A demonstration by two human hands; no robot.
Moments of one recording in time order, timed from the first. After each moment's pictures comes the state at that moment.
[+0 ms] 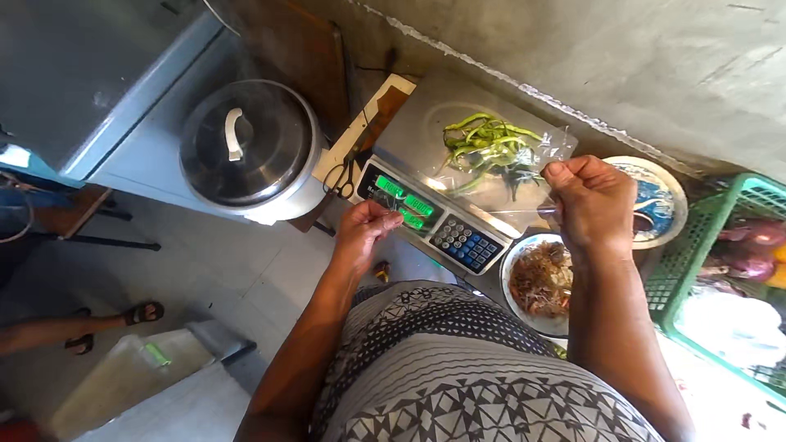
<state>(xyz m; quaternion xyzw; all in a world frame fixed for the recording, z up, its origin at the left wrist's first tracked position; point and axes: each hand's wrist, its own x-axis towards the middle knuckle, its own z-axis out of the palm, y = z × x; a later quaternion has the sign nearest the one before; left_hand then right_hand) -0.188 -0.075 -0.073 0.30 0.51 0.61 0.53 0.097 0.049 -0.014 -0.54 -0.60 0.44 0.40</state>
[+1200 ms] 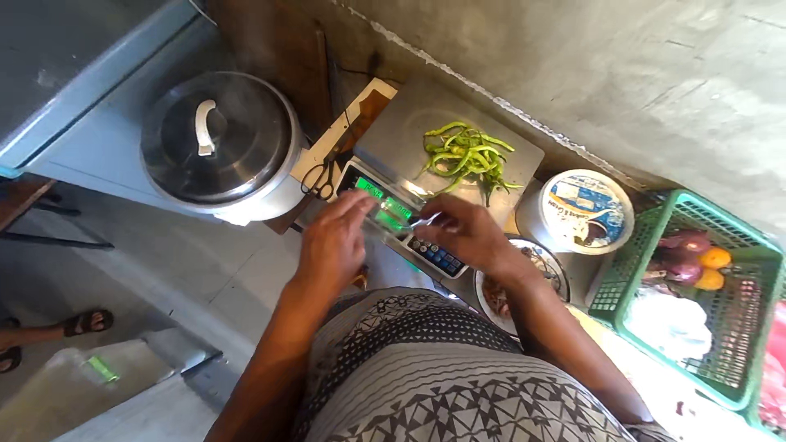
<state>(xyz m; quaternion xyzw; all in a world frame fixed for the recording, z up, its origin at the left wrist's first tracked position) -0.193 -0.084 -0.032 0.69 0.65 0.31 0.08 0.039 0.024 -0.019 -0.37 -0.81 0.43 0.15</state>
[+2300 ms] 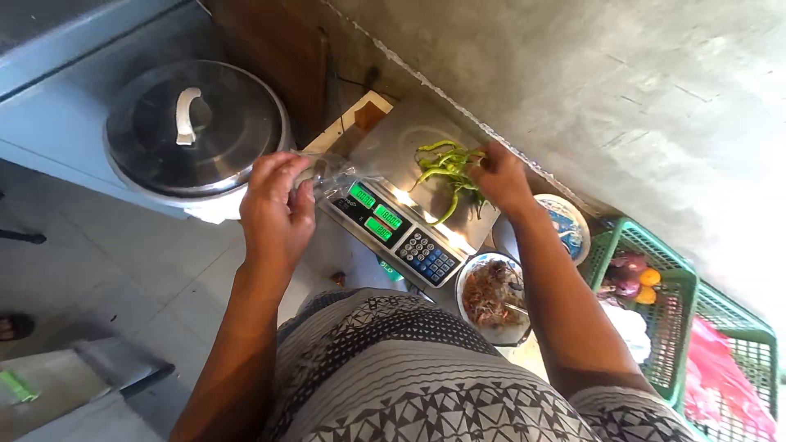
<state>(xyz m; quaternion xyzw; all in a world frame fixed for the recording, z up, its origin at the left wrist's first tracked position) -0.242 -0.084 -0.021 0.57 0.71 0.42 0.02 0.059 0.147 -0.021 -0.55 -0.78 0.26 0.14</state>
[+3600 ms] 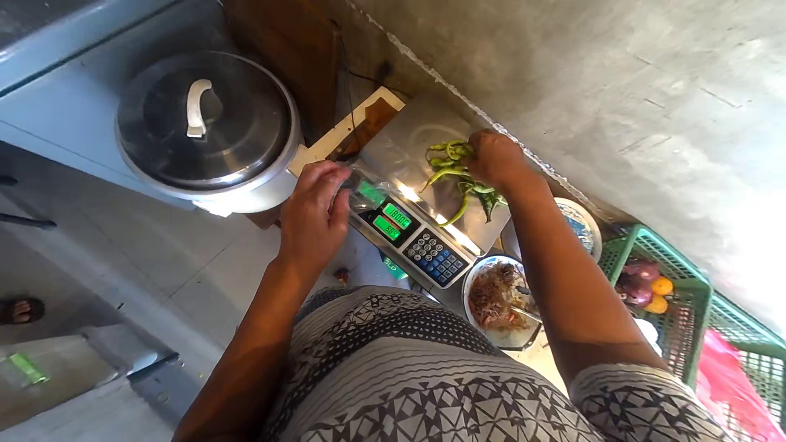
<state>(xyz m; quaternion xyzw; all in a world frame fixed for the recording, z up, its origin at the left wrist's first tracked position) -0.224 -0.075 -0.035 0.59 0.68 0.42 0.06 0.012 0.180 -0.017 -0.51 -0.85 0.10 -0.09</state>
